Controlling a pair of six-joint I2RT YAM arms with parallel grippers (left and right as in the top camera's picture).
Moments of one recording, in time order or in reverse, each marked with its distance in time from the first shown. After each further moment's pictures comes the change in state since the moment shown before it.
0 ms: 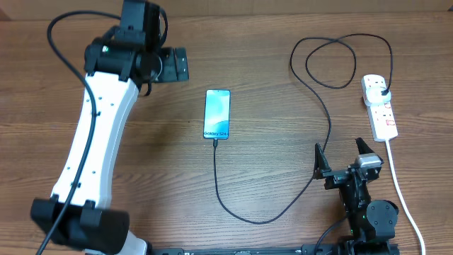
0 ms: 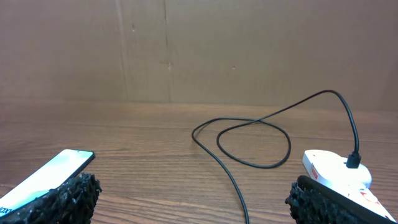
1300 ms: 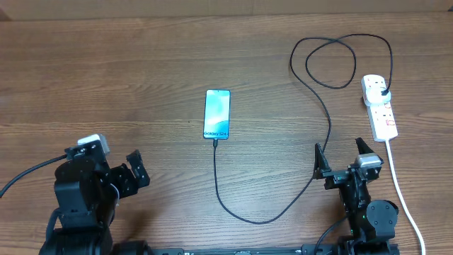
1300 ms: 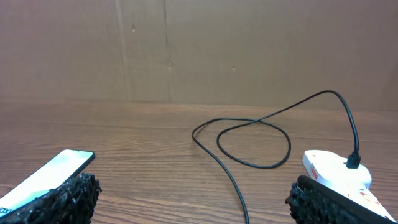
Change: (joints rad) left arm 0.269 -1.103 -0.954 0.167 0.048 0.031; right arm 0.000 0.000 0.000 0.000 0.000 0.000
